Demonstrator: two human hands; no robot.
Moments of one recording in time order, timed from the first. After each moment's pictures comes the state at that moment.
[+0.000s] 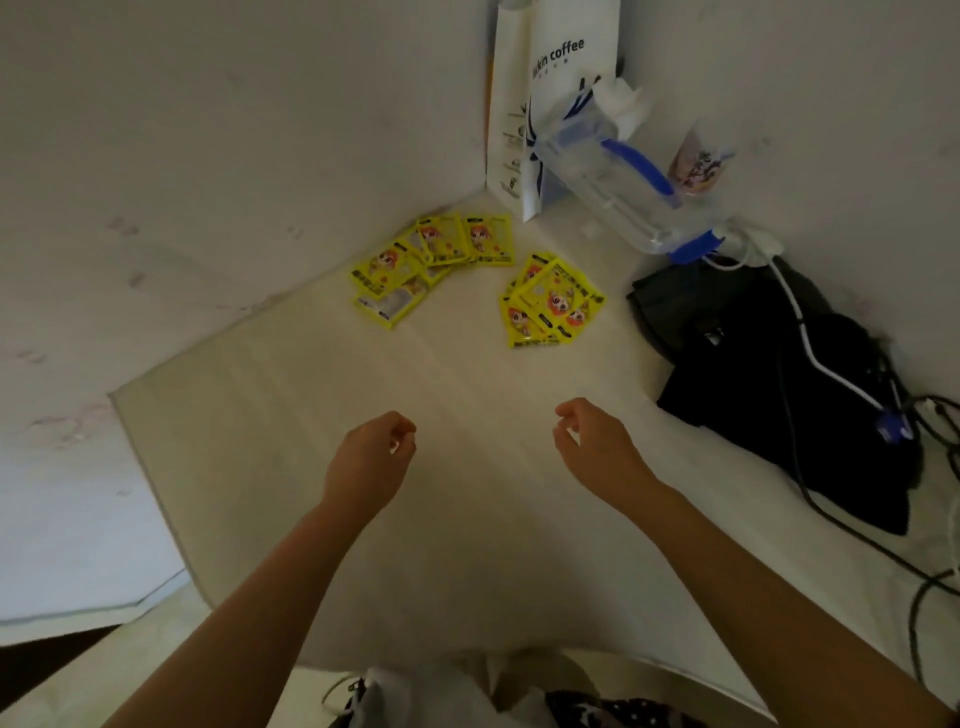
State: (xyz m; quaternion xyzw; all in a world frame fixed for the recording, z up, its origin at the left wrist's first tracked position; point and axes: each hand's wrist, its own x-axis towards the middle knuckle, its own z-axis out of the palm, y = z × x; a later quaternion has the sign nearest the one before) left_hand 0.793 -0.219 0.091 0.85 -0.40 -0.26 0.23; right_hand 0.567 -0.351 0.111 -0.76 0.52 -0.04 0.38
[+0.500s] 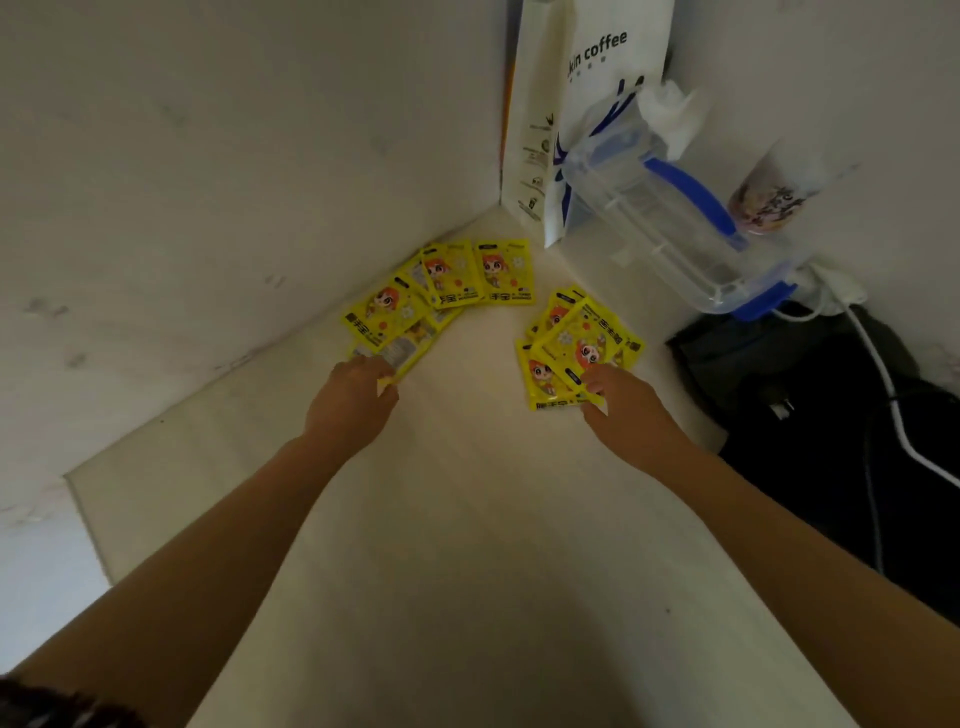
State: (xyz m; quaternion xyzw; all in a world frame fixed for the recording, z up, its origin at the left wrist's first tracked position) left_hand 0.910 -0.358 0.074 0.85 -0.46 -0.23 0.14; right_hand 0.628 -0.489 0.093 -0.81 0.49 0.00 0.32
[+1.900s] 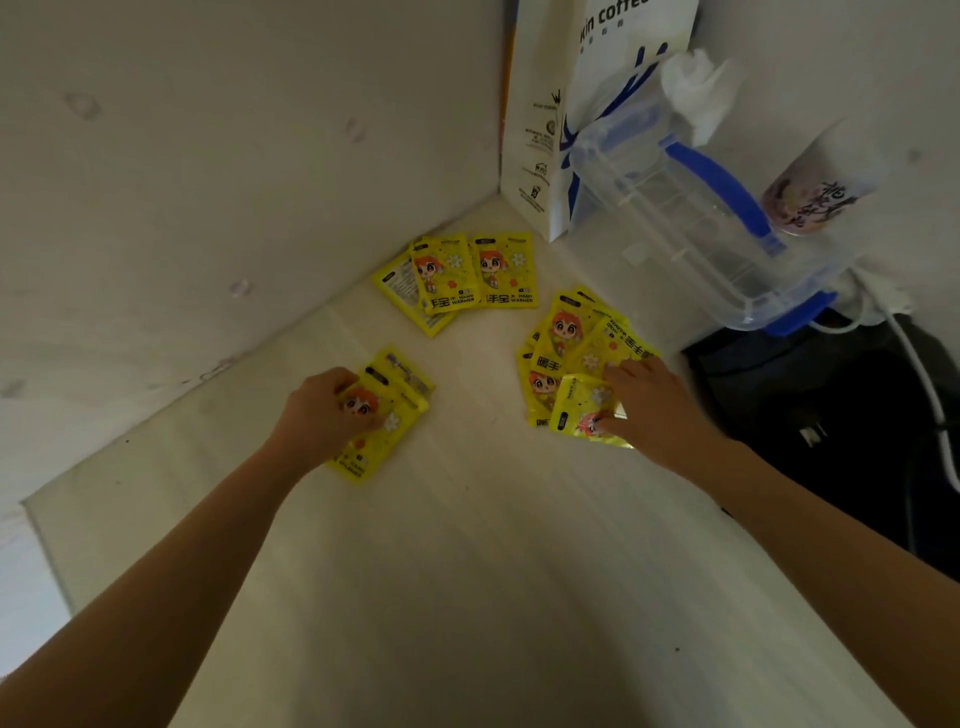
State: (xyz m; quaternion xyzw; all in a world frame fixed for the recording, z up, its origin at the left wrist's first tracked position) left_hand 0.932 -0.372 0.068 0.86 -0.32 -0.34 0.20; right_hand 0.627 -0.543 0.074 -0.88 0.43 0.16 0.14
